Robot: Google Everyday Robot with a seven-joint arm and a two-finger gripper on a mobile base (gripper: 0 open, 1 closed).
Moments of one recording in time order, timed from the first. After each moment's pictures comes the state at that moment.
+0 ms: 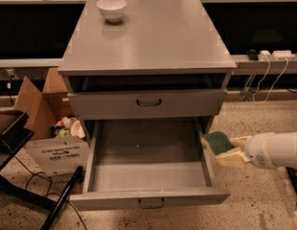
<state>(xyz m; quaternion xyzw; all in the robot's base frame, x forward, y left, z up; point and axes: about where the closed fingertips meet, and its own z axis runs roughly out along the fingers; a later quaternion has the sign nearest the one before) 0.475 -0.255 0.663 -0.35 0.87 0.17 0.32</state>
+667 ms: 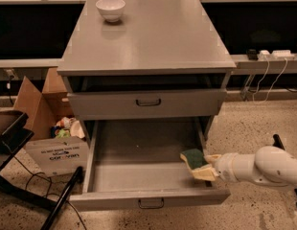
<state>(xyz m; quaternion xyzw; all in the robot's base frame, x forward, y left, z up) 0.494 -0.205 0.526 -0.33 0.86 0.22 0.31</state>
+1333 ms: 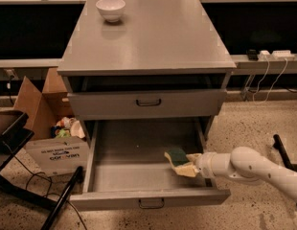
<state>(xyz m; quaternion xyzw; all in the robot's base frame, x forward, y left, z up) 0.536 -0.151 0.461 -0.33 0.84 0.27 0.33</state>
